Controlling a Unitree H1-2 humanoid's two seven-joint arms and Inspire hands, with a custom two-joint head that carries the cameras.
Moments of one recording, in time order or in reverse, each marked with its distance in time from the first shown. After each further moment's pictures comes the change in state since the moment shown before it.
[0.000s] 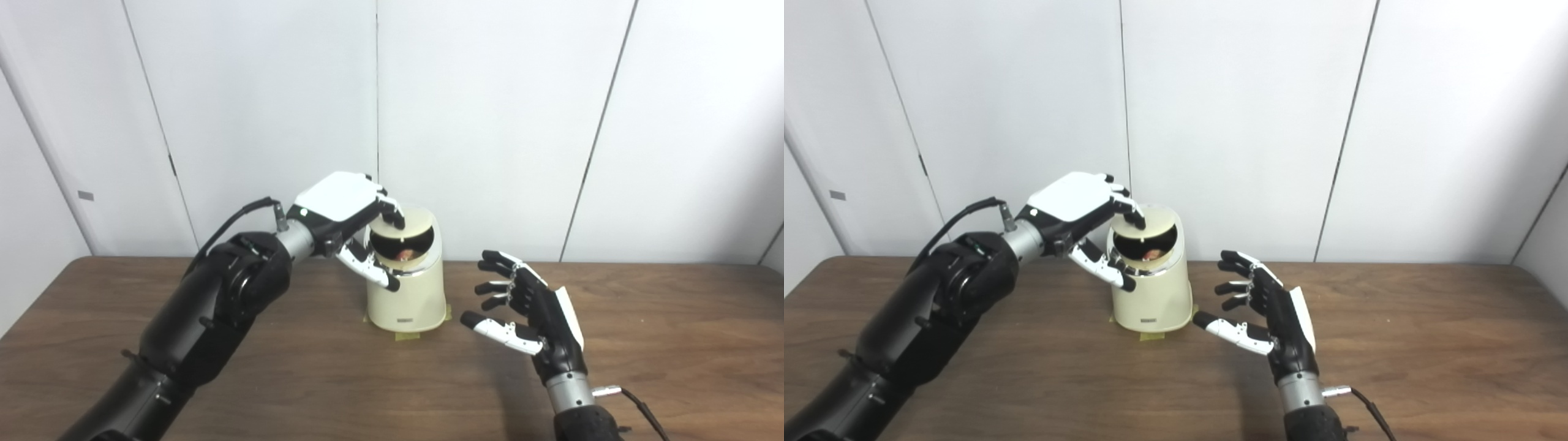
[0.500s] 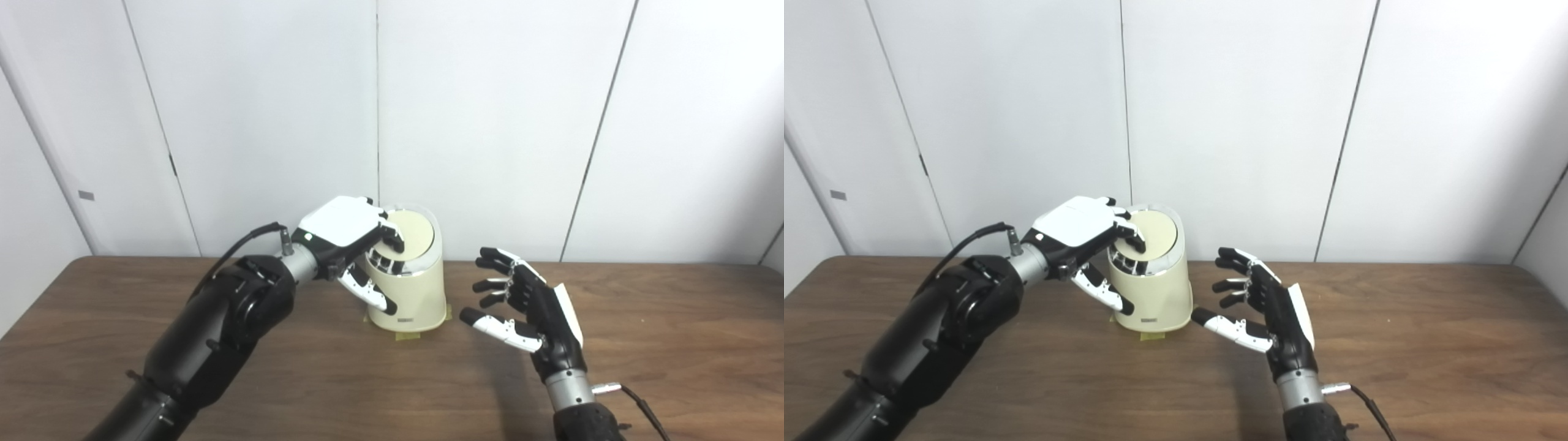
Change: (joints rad) left arm 0.047 -0.012 -0.037 0.001 0.070 -0.021 0.019; right arm 0.000 -0.001 0.003 -0.028 0.001 0.018 0.005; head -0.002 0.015
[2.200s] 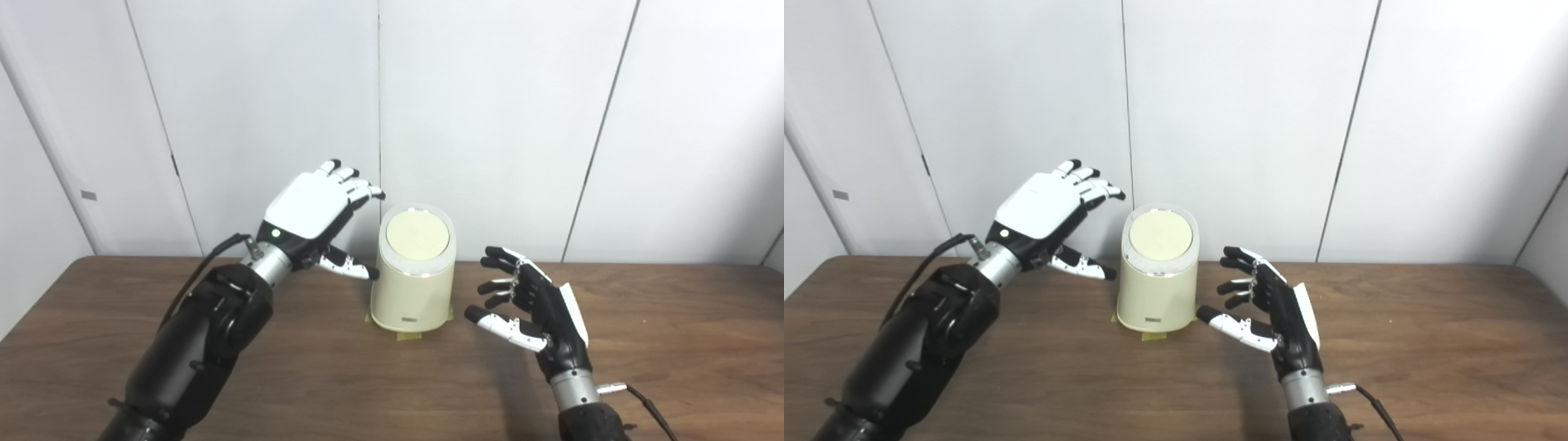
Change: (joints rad) left arm 0.090 -0.024 0.183 -0.066 0.074 -0.019 0.237; right arm 0.000 -0.006 -0.008 0.001 0.005 -0.002 0.000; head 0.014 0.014
